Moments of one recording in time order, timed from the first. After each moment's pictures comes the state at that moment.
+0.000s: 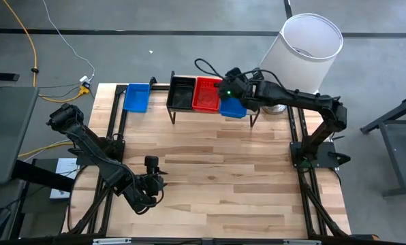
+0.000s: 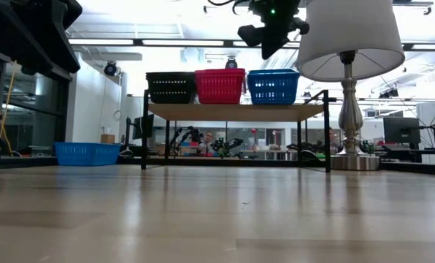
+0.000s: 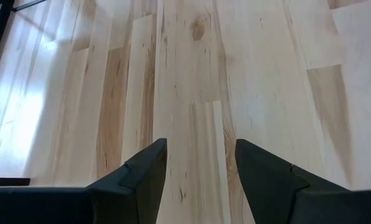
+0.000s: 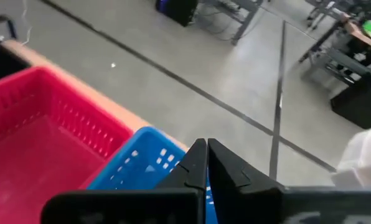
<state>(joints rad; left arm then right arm) -0.68 1.43 0.89 -0.64 -0.68 -0.50 -0.27 1.64 1.59 -0.80 0.92 0.34</state>
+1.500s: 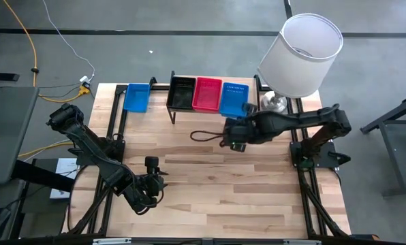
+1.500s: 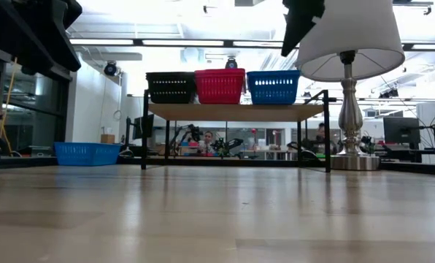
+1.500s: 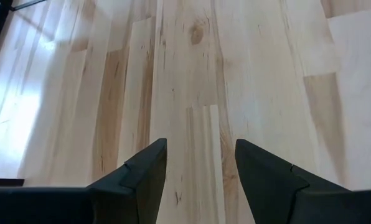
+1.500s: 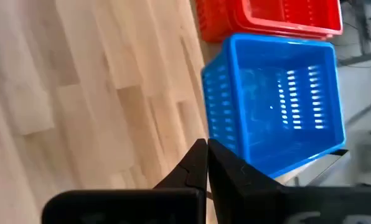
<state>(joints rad) -0.68 1.43 0.89 -0.63 -0.68 -0.51 0.12 1.63 1.59 -1.27 0.63 0.23</state>
